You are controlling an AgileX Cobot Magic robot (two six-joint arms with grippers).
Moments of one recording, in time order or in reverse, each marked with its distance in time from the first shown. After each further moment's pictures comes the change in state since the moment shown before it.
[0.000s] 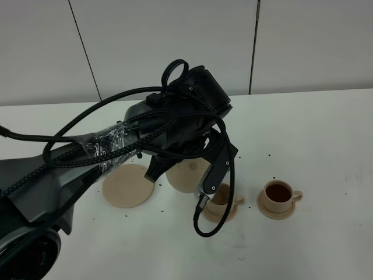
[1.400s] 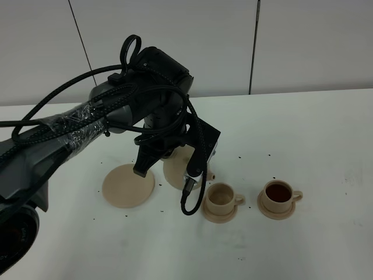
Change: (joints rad) left arm 0.137 -0.024 0.000 -0.244 -0.068 0.134; right arm 0.000 0.000 0.000 0.000 0.000 0.000
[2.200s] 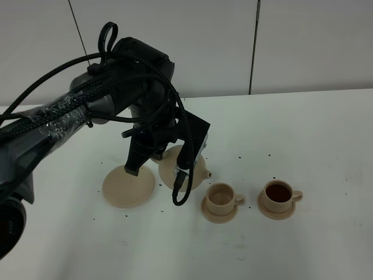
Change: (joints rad) left arm 0.056 -0.017 0.000 -0.113 0.037 0.057; right arm 0.000 0.000 0.000 0.000 0.000 0.000
